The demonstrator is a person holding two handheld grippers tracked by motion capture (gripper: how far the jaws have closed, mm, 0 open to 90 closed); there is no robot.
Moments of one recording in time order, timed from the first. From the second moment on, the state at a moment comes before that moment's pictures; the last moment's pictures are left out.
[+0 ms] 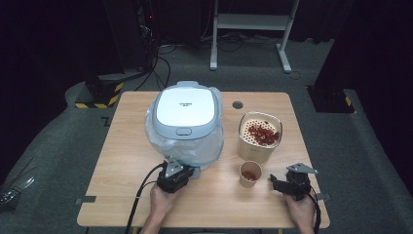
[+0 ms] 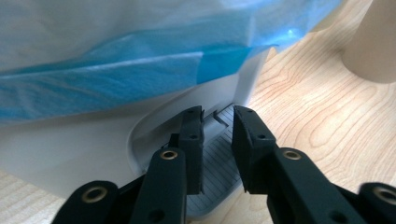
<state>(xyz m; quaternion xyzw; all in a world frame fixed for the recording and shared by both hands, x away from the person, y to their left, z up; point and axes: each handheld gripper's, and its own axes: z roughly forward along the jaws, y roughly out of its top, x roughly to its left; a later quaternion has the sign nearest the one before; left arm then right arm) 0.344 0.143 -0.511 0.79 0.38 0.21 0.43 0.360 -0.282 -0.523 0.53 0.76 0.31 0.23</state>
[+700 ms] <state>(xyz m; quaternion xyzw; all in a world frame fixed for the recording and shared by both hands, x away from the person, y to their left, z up) 0.341 0.142 -0.517 0.79 0.37 0.23 0.44 0.360 -0.281 -0.524 0.53 0.75 0.31 0.23</state>
